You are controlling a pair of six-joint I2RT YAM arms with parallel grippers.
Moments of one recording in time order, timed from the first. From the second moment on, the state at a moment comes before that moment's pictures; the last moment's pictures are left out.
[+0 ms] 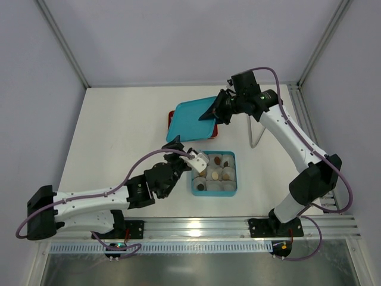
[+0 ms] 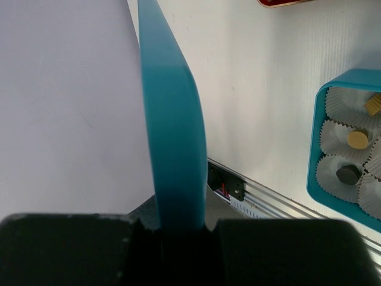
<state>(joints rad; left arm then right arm) -1.25 1.07 0.69 0.36 -0.74 0.67 0.45 1.62 1.66 -0.81 -0.50 1.00</state>
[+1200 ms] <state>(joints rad) -1.19 1.15 0.72 0.39 -0.65 0.78 0.53 1.59 1.60 -0.77 -0.46 1.06</state>
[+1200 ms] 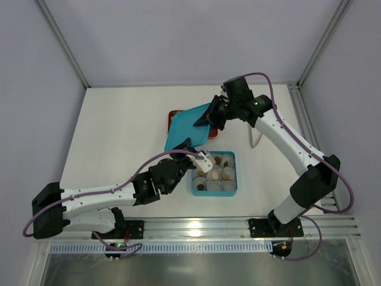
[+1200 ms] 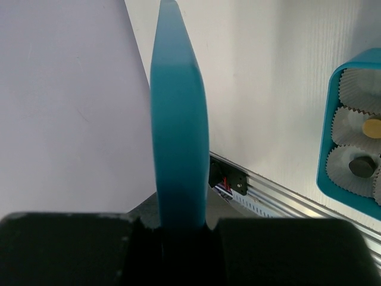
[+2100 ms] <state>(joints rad) -1.15 1.10 0.79 0.20 -0.53 0.59 0.53 1.59 1.69 -0.70 -0.45 0.97</state>
